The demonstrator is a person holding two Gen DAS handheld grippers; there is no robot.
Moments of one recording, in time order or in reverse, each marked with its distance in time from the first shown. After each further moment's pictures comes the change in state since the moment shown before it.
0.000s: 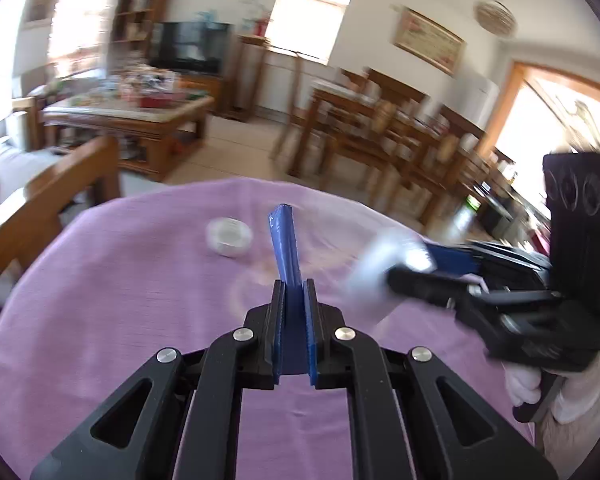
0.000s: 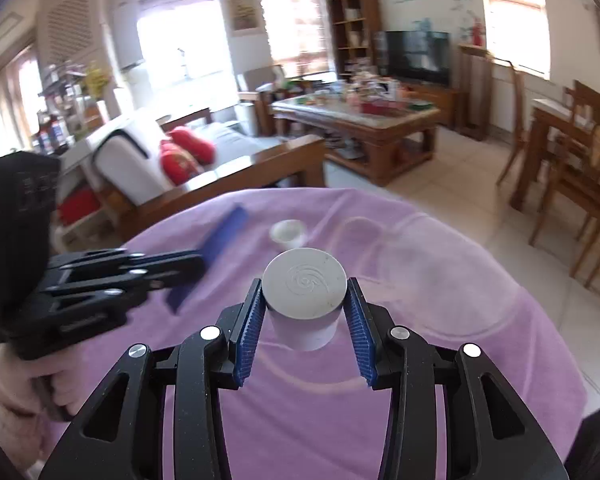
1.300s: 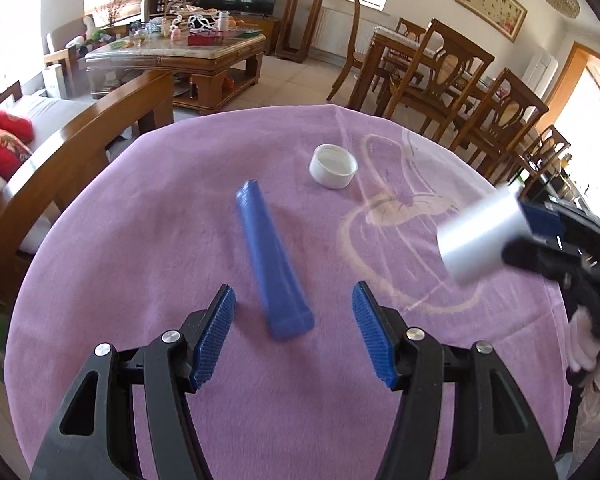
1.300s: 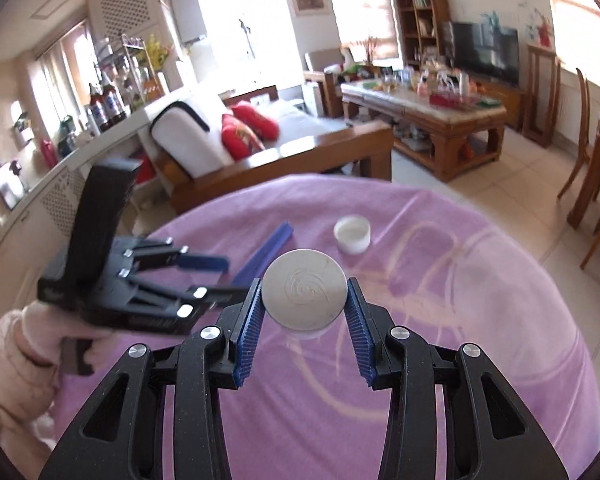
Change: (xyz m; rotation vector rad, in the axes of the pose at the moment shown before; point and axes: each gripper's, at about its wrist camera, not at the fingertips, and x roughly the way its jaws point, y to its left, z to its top) left arm 0.023 0.063 -0.015 -0.128 0.221 0.189; right arm 0.025 -0.020 0.025 -0.128 0.080 -0.059
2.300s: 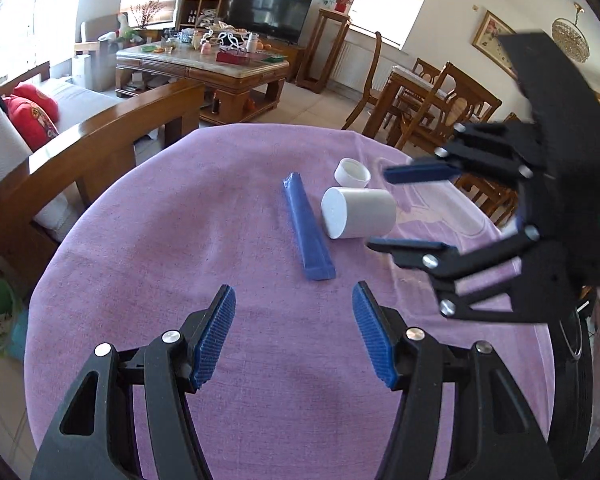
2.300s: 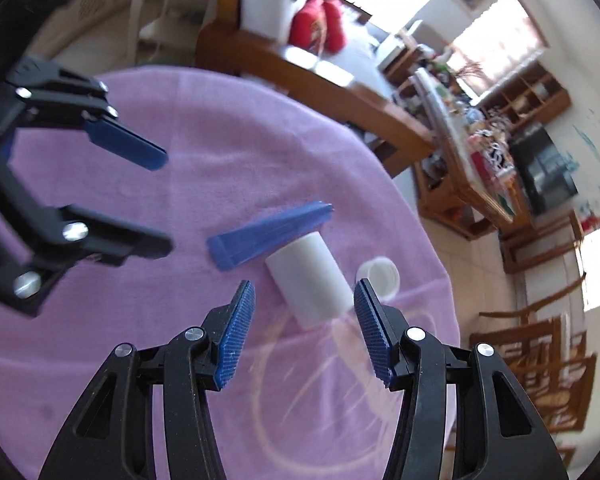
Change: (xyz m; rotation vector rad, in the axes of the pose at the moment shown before) left arm -0.044 0.022 -0.037 -0.128 -0.120 -0.005; right arm 0.119 0.108 0.025 -0.824 0.404 -0.241
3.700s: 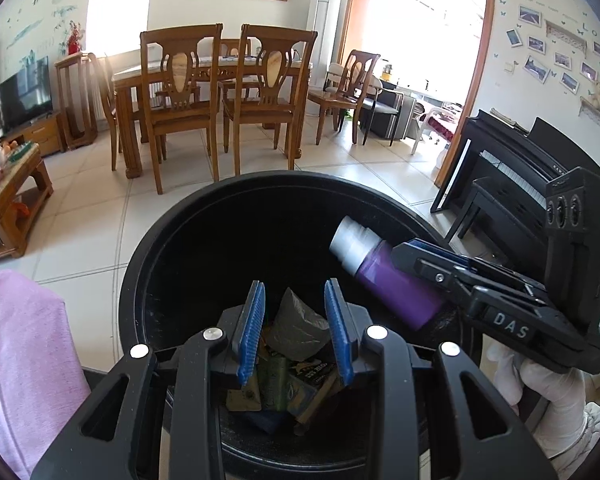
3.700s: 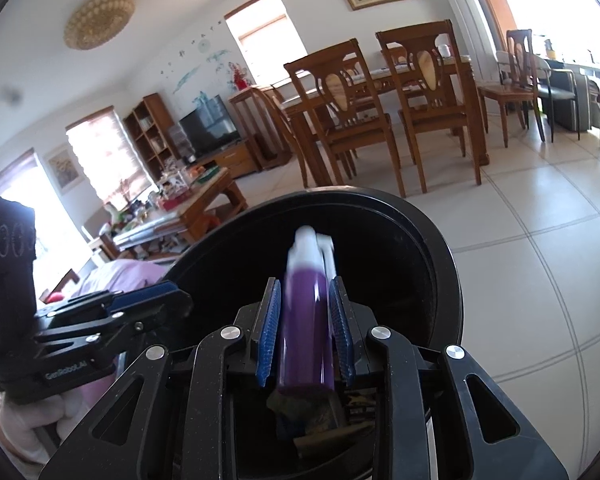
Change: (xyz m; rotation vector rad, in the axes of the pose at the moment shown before) left arm 0.089 -0.500 -0.100 0.661 0.020 -0.454; right arm -0.203 0.039 -0.649 1.658 -0.445 -0.406
